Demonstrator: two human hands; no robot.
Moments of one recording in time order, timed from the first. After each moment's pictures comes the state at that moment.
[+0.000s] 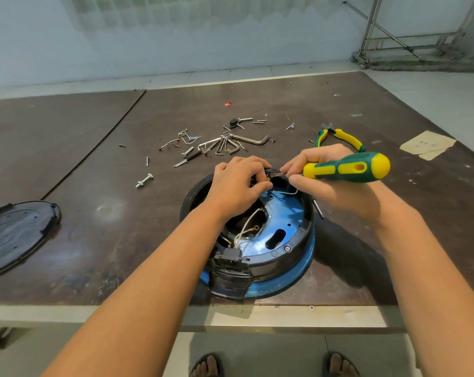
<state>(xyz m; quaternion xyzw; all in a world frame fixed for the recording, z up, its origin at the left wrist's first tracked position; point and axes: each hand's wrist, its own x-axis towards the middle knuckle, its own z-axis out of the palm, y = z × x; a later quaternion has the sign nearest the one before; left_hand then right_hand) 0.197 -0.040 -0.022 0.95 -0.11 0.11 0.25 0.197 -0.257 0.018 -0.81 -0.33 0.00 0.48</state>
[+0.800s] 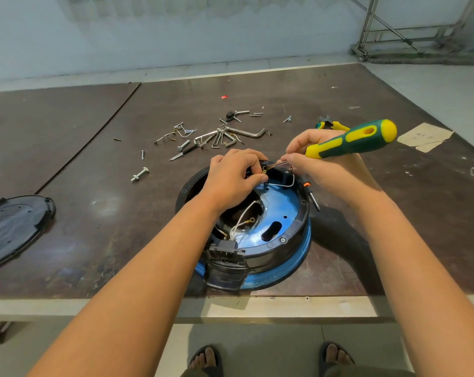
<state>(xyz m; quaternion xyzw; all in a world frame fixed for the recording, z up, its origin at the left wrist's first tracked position) 0.196 -0.039 -0.020 0.95 -0.10 0.10 0.28 0.207 -0.245 0.001 -0.82 -0.18 -0.05 0.54</state>
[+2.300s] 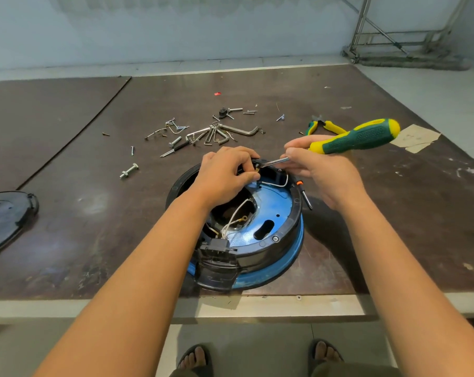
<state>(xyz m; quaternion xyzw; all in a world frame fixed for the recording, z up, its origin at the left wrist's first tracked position) 0.199 -0.035 -0.018 0.95 -0.11 0.07 0.28 0.203 -0.235 -0.003 -0.70 -0.06 -0.01 0.71</state>
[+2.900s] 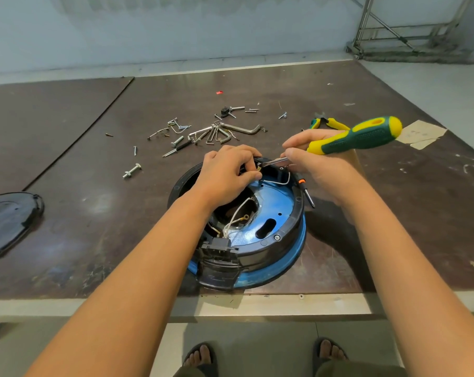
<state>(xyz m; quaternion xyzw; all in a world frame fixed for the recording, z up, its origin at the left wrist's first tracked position) 0.195 -0.039 -0.017 0.96 -0.11 0.08 0.26 0.208 -0.247 -0.006 -0.76 -0.14 -0.04 0.63</state>
